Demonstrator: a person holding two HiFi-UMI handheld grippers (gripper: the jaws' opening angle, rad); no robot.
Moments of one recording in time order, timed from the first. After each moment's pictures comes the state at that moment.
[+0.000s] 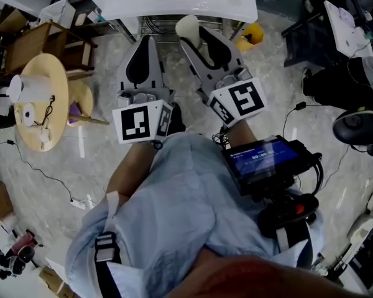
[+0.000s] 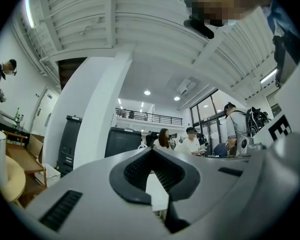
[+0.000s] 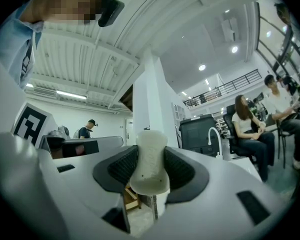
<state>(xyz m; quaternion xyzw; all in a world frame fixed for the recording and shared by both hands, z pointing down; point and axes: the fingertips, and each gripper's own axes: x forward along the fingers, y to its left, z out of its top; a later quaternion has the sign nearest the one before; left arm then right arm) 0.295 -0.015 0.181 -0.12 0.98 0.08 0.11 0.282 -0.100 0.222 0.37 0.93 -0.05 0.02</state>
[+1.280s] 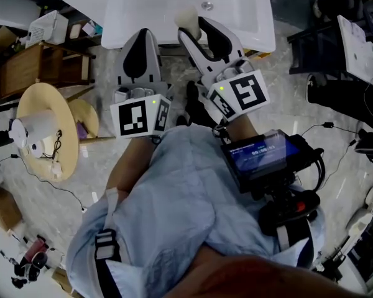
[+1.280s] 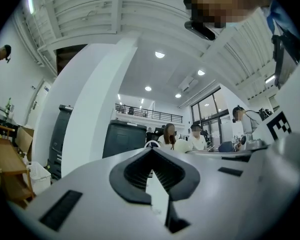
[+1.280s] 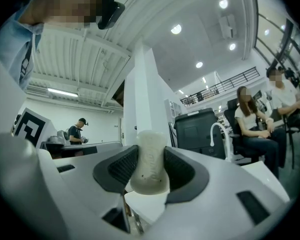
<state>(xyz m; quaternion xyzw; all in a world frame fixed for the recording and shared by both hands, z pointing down) 0.087 0.039 0.202 -0.13 0.98 0.09 0.09 0.077 -0.047 0.233 0.36 0.93 -0.05 0.01</state>
